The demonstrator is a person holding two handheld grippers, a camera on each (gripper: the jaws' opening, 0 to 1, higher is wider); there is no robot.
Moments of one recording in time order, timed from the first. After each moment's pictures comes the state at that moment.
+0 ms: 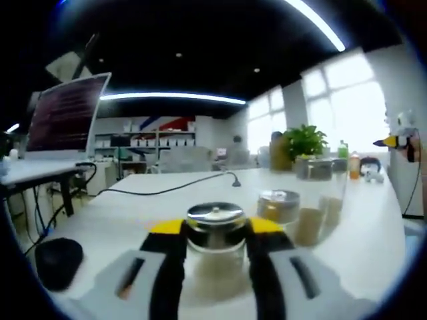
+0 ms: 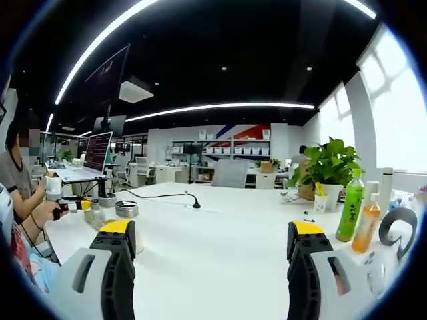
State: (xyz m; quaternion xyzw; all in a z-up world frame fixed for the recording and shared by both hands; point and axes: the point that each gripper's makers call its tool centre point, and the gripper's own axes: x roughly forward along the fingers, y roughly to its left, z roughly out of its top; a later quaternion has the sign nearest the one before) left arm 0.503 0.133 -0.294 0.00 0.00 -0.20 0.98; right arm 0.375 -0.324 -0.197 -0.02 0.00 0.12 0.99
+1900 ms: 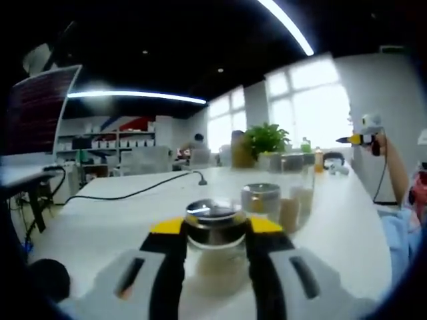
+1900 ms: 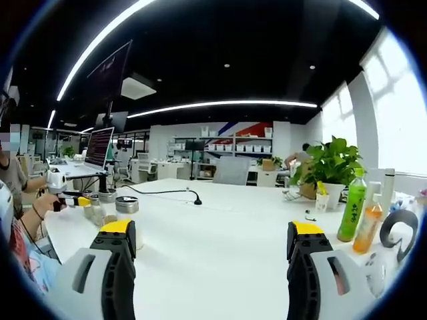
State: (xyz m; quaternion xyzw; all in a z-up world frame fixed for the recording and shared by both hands) left arm 0.497 0.123 -0.297 0.02 0.00 -0.34 0.94; right arm 0.380 -0.323 -0.202 -0.03 0.01 0.13 0.99
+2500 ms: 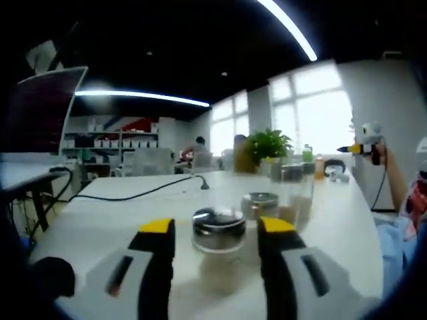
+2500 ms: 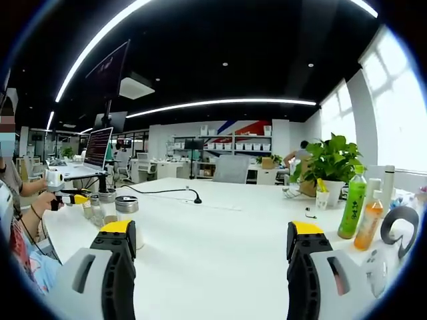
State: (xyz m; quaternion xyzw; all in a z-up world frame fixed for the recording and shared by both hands) left arm 0.489 0.132 -0.282 -0.01 -0.01 -0.33 0.94; right arm 0.380 -0.320 -0.206 -0.03 0.01 0.13 0.99
